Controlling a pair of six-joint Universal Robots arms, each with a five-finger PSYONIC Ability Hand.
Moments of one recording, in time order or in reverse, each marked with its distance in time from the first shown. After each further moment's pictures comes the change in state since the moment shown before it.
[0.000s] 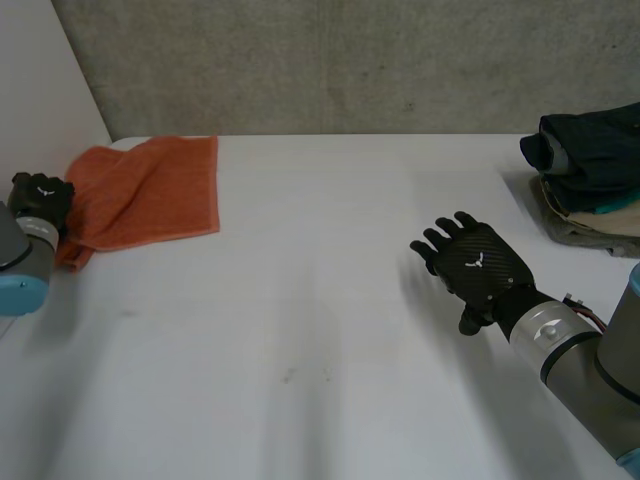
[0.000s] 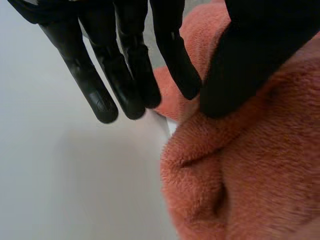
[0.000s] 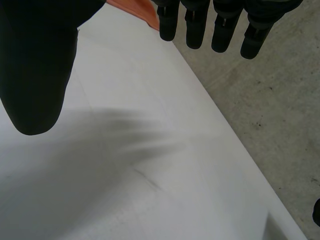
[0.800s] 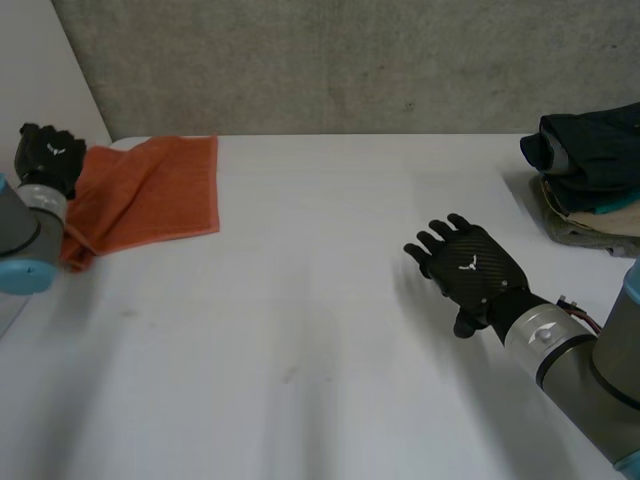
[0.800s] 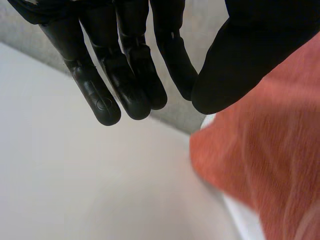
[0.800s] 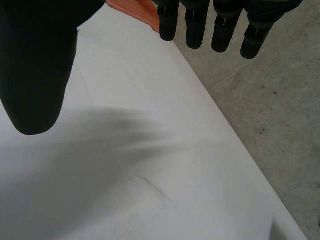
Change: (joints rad) left arm -0.064 0.123 -0.069 0.151 0.052 0.038; right arm 0.018 -0.001 0.002 0.001 -0.002 -0.001; left_hand 0.017 0.097 0.100 0.109 0.080; right_hand 0.000 0.000 0.000 0.000 0.000
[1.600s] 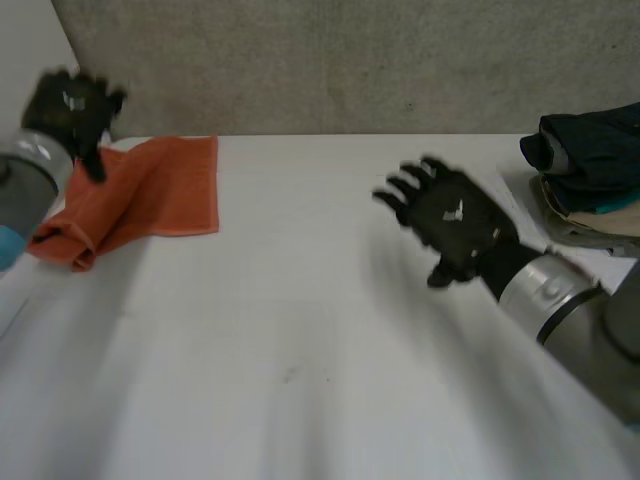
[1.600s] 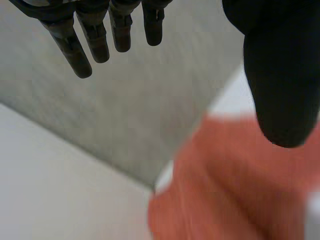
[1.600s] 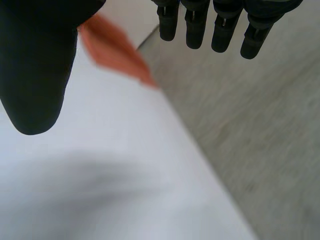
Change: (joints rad) left arm -0.113 0.347 -0.121 -0.383 0.032 -0.099; right arm 0.031 -0.050 -0.113 0.017 -0.111 0.093; left_hand -0.983 -0.999 -0.997 -0.994 -0.933; right_hand 0.000 0.000 0.000 0.000 0.000
